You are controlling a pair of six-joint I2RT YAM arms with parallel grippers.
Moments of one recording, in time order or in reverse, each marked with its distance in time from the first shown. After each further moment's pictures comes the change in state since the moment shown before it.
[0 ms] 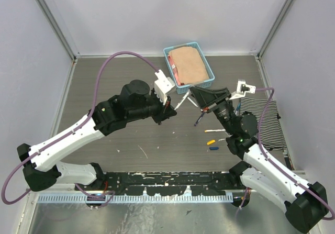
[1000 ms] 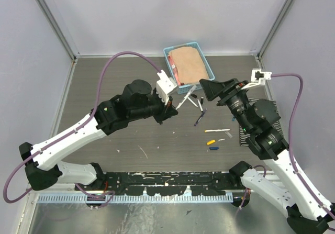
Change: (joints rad) left arm 0.000 0.015 0.000 0.010 0.001 0.021; right arm 0.005 -0.090 0.450 -0.878 0.213 -0.177
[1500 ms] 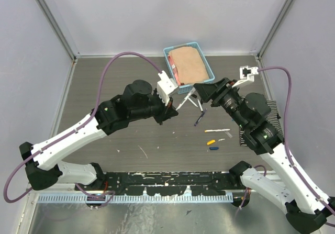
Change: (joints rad) left arm -0.001 0.005 0.000 -0.006 0.007 0.008; right arm 0.000 0.060 0.034 -0.111 -0.076 0.006
